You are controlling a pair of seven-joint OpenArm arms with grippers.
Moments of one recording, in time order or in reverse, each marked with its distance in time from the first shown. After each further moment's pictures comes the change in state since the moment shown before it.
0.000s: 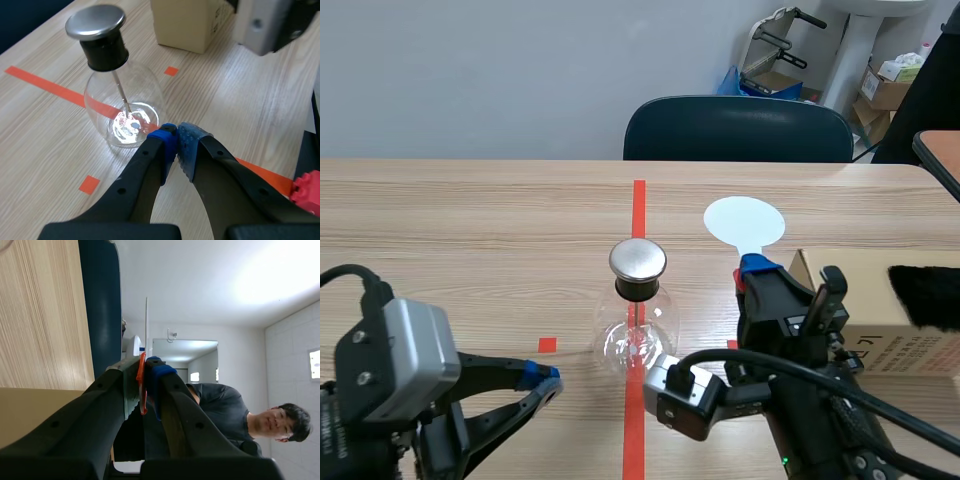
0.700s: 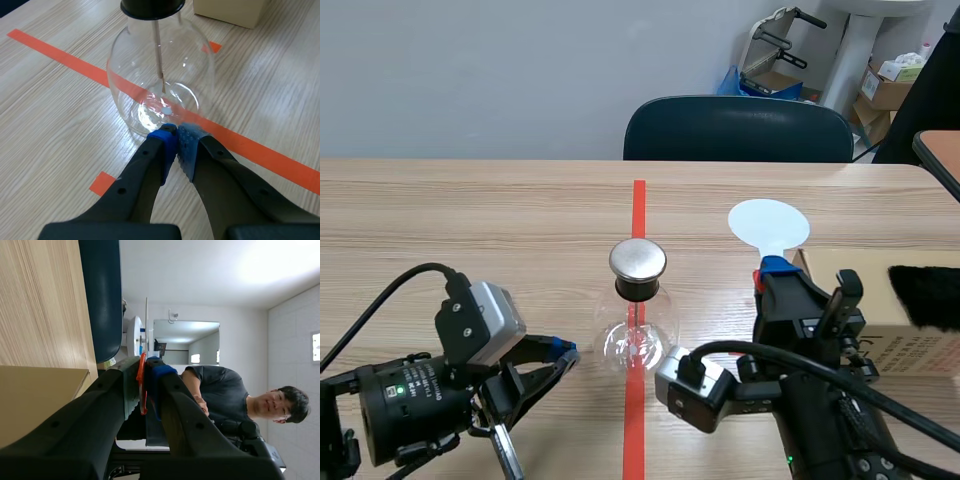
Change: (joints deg) left arm -16.2 8.7 7.0 -19.8 0.0 0.0 -0.4; right arm 0.0 -0.3 0.1 -0.6 -0.2 -0.3 -5.4
